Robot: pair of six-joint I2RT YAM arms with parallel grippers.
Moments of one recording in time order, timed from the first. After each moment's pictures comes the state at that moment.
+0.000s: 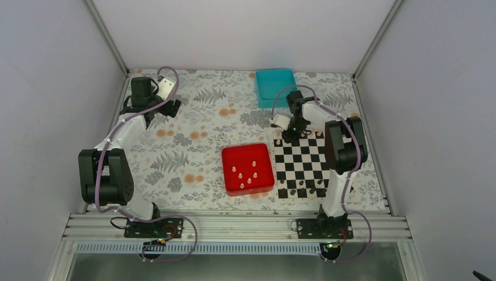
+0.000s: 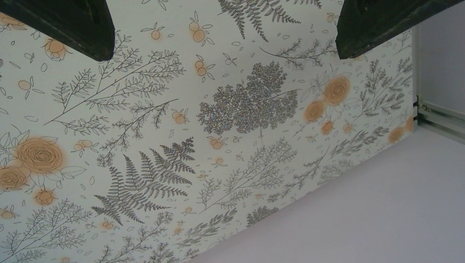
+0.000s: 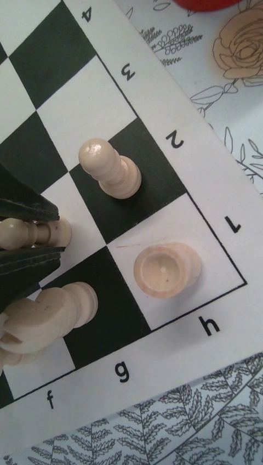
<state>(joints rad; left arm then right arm) 0.03 1.55 1.09 -0.17 0.20 0.46 0.25 1.99 1.39 -0.91 -0.12 -0.80</state>
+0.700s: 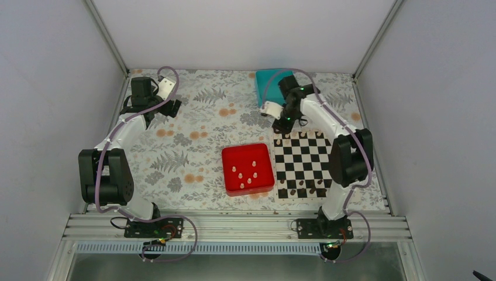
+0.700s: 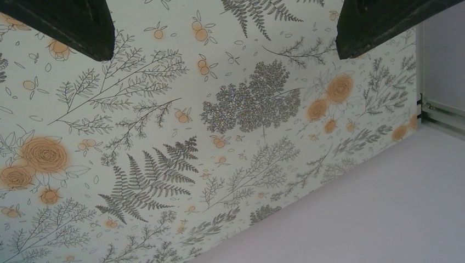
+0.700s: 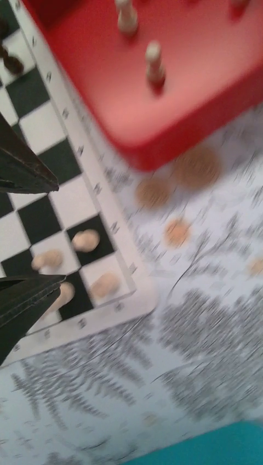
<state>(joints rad) 0.03 1.55 1.09 -0.18 0.21 0.46 0.34 1.85 1.56 -1.07 -0.16 -0.80</state>
